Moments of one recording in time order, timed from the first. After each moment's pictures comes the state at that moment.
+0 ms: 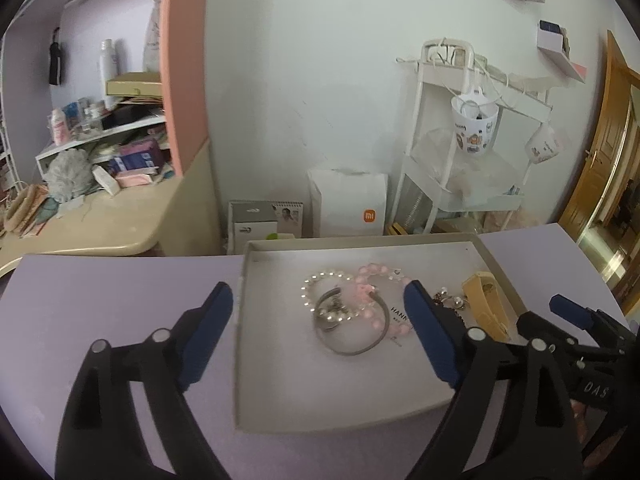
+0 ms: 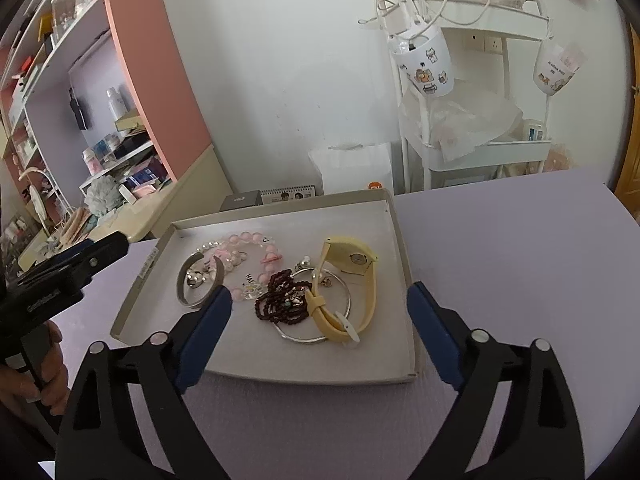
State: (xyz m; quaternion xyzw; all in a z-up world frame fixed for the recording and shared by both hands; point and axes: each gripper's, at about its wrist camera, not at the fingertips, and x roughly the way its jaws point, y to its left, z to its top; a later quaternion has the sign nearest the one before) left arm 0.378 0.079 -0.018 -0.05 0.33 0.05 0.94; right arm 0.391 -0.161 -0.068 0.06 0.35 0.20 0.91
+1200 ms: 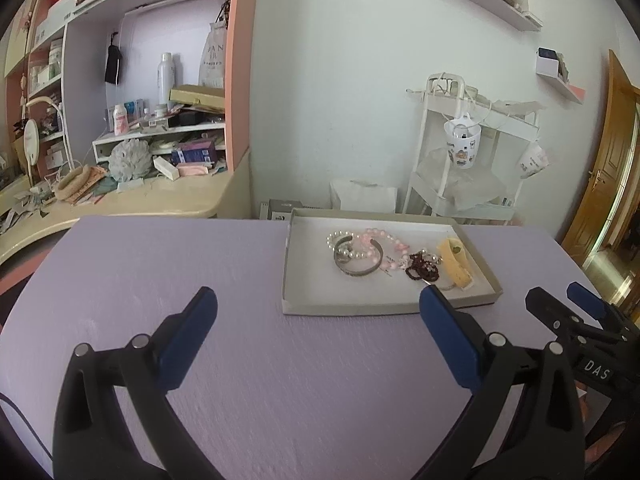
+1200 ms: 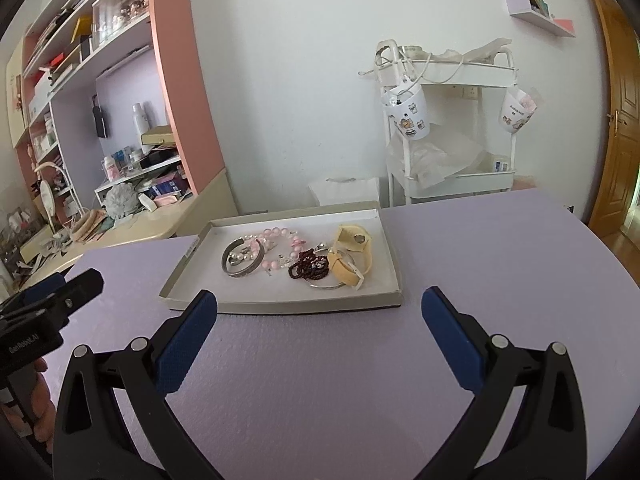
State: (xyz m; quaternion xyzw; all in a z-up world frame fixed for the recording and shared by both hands) left arm 0.231 0.067 0.006 -0.07 0.29 0.09 0.95; right arm 0.277 -0.169 -0.035 0.04 0.28 0.18 0.94
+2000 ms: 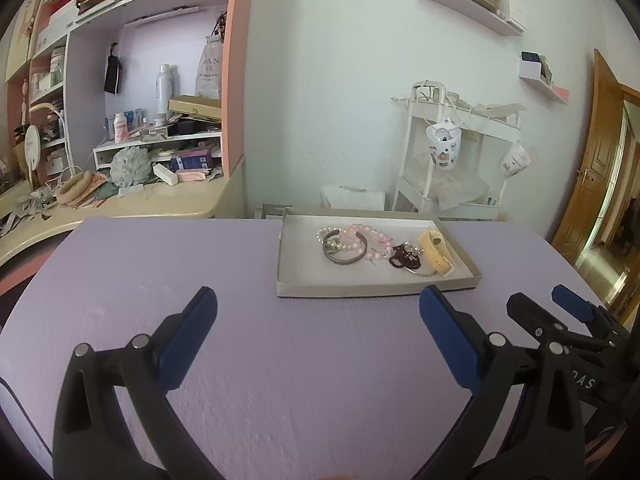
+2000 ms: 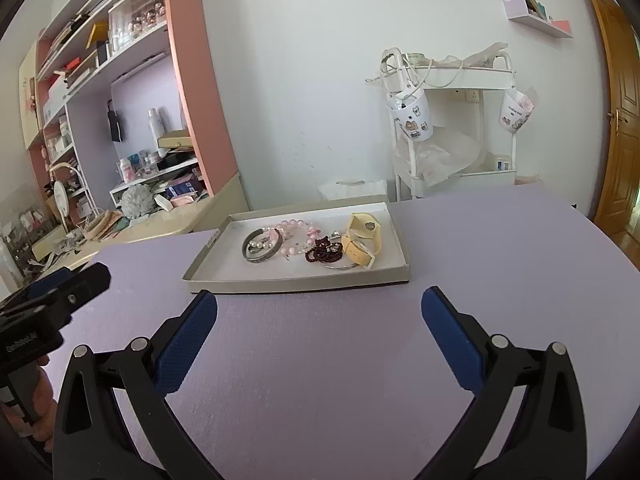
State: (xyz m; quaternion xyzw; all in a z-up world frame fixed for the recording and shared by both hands) left arm 0.187 0.050 0.010 -0.06 0.27 0.07 0.96; right arm 0.231 -0.174 -0.041 0.05 0.26 0.19 0.95
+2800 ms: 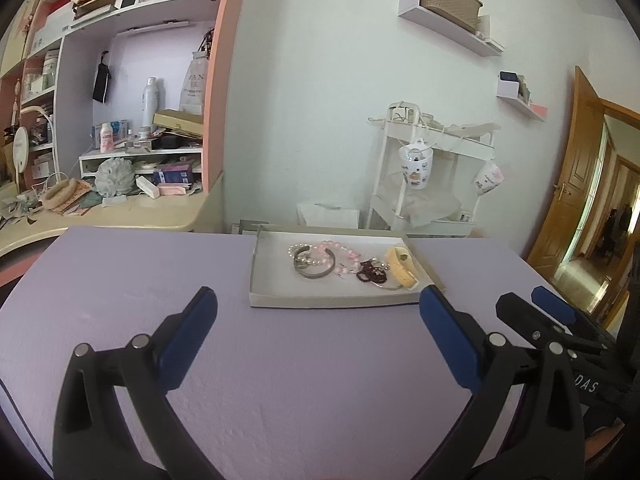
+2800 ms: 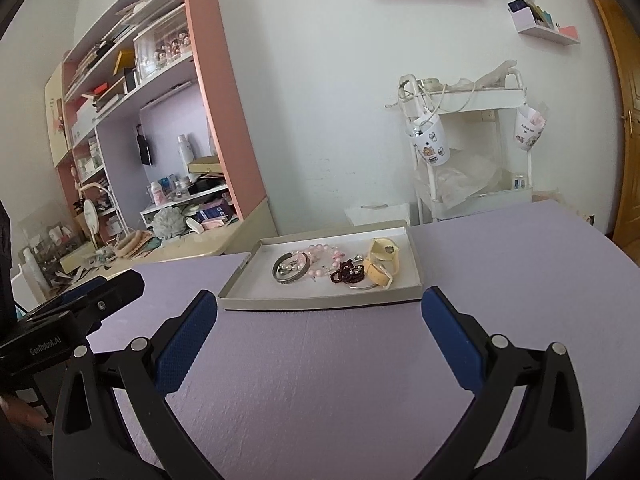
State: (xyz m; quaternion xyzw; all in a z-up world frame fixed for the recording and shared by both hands) left arm 0.168 0.036 0.024 -0.08 0.23 0.04 0.97; right arm 0.210 -0.191 -0.023 0.08 0.21 0.24 0.94
